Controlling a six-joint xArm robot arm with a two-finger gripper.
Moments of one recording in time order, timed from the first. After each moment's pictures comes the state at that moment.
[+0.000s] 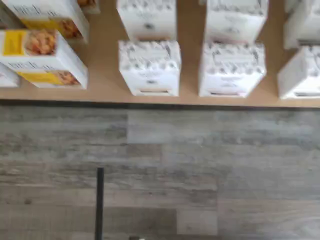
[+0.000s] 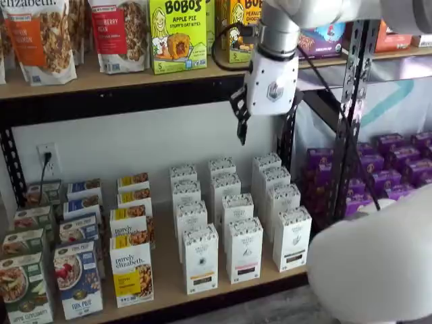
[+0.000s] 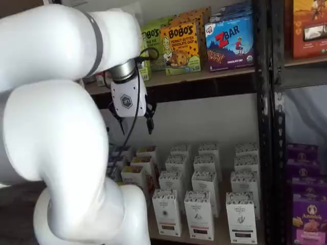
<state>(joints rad) 0.23 -0.77 -0.60 0.01 1.19 0.24</state>
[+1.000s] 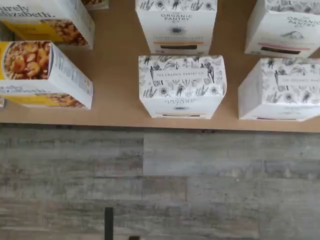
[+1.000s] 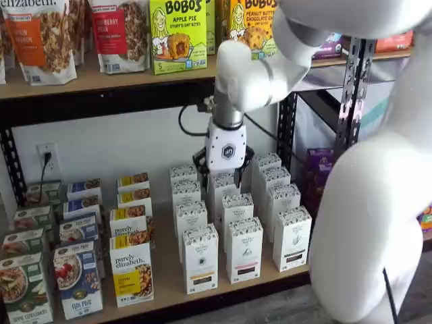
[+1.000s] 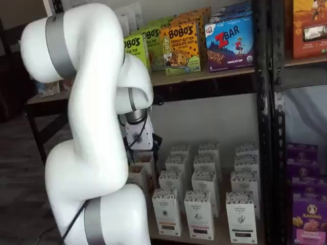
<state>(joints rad) 0.29 -0.06 -0.71 0.02 0.62 0.28</state>
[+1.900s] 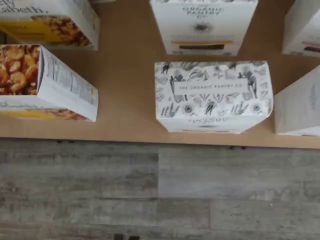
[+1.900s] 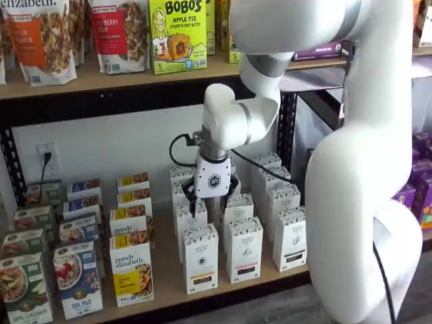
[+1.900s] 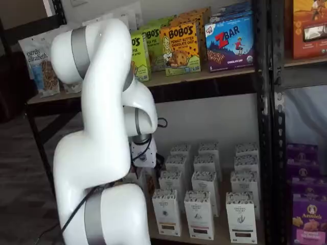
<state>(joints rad) 0.31 0.30 -0.86 0.11 0.43 0.21</state>
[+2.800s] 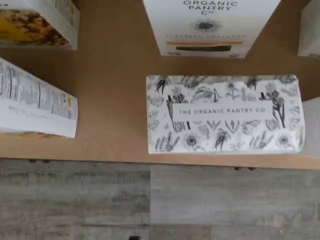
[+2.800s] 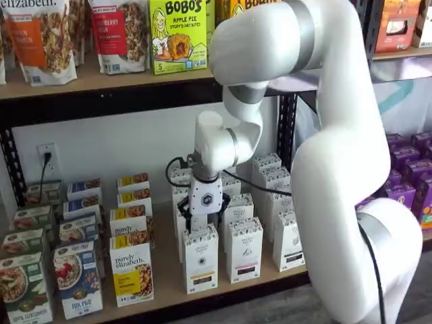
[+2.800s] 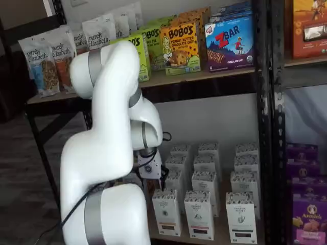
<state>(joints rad) 0.30 0.63 -1.11 0.08 0.40 0.24</state>
